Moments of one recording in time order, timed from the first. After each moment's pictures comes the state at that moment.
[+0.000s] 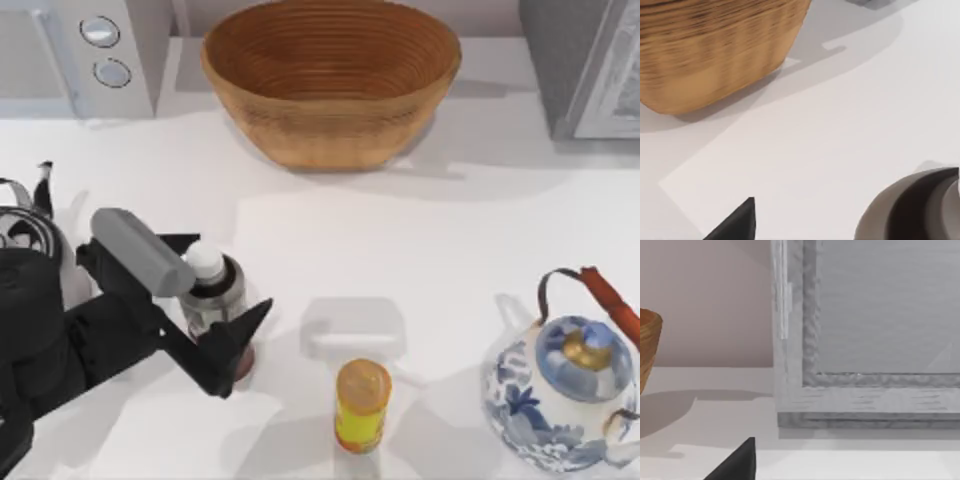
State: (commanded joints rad) left arm -0.38 1.42 0.23 0.87 0.41 0.15; right arm 0.00 0.00 0.00 0.00 0.00 0.00
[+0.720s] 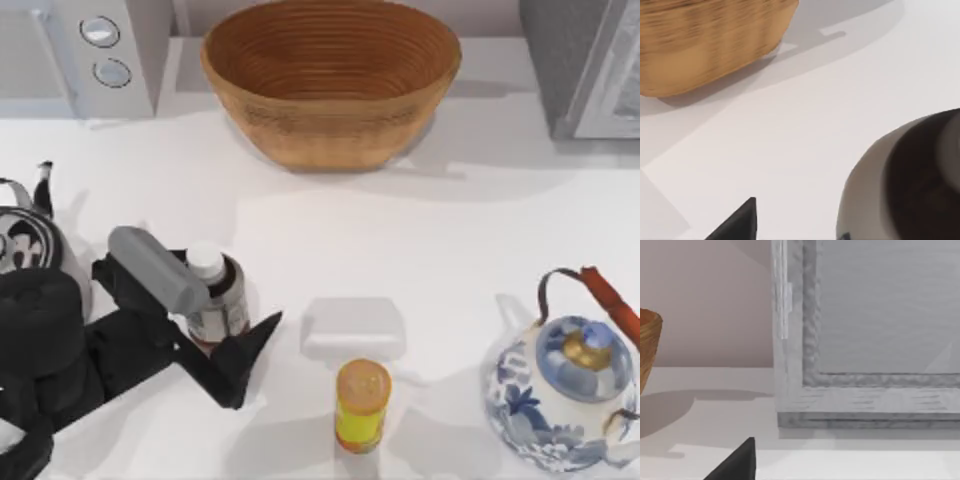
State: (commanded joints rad) left arm -0.41 1.60 0.20 1.08 0.38 0.14; right arm 0.00 0.00 0.00 0.00 0.00 0.00
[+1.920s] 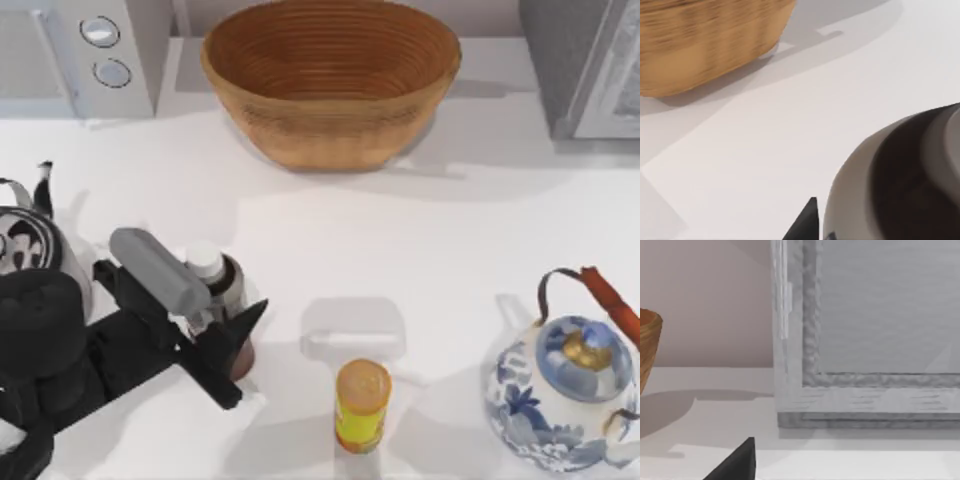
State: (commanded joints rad) left arm -0.41 1.60 0.20 1.08 0.38 0.14; right arm 0.00 0.00 0.00 0.00 0.00 0.00
